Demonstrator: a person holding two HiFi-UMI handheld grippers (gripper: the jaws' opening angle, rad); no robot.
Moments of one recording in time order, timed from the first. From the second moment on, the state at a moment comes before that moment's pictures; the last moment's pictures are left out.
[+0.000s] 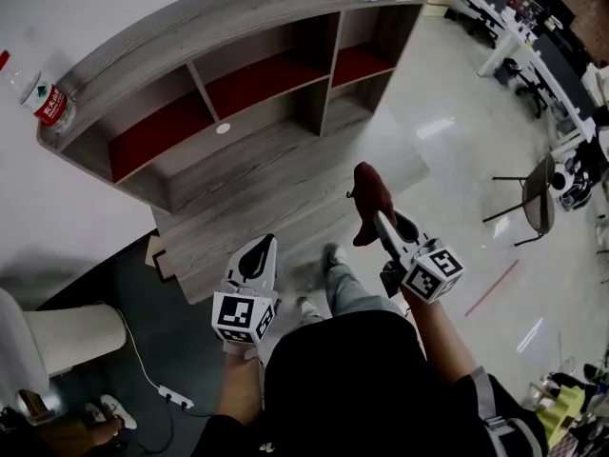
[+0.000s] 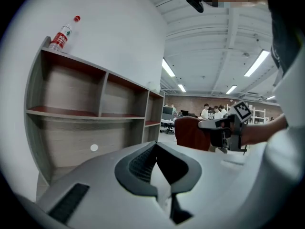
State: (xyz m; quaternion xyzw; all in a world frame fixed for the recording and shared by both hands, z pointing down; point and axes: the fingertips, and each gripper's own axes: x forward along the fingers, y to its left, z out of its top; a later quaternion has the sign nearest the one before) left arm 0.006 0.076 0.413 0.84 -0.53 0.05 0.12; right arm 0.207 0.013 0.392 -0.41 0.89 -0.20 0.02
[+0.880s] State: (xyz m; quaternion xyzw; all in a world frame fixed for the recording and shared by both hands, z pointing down) left arm -0.100 -0.008 0.429 0.65 -0.74 0.07 0.17; right arm 0.035 -0.175 0.463 -0.20 0.96 -0.15 -0.11
